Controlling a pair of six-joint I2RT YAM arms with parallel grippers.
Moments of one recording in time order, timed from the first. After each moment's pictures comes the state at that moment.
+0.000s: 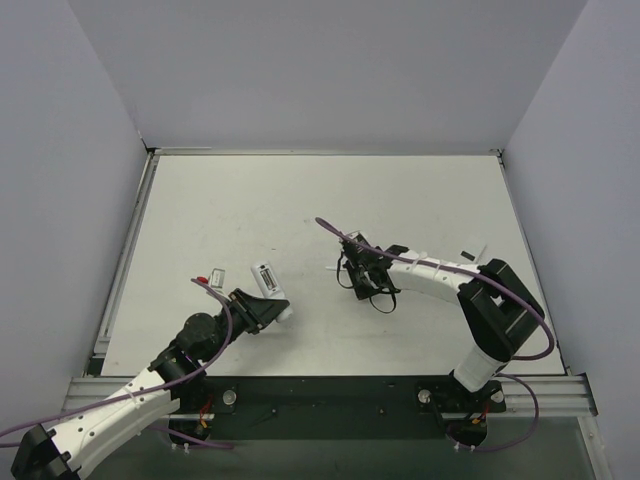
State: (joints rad) left arm -0.79 0.36 0.03 0.27 -0.06 -1.17; right arm 0.74 1.66 0.92 -0.43 0.17 0.30
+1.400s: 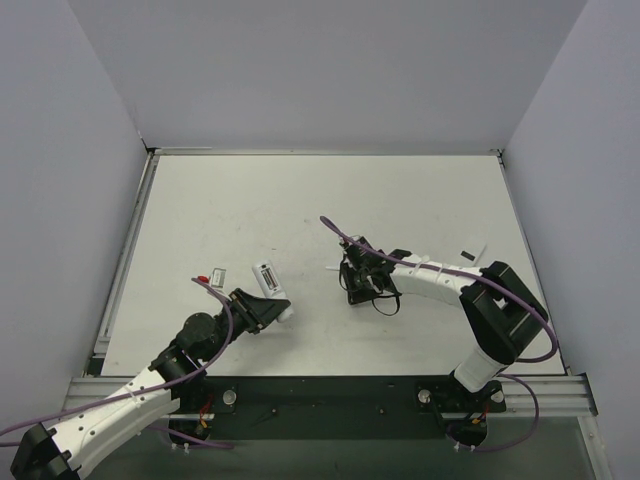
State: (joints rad) left arm -0.79 0.39 0.03 0.30 -0.05 -1.17; right arm 0.73 1.62 0.86 -0.37 0.04 0.40
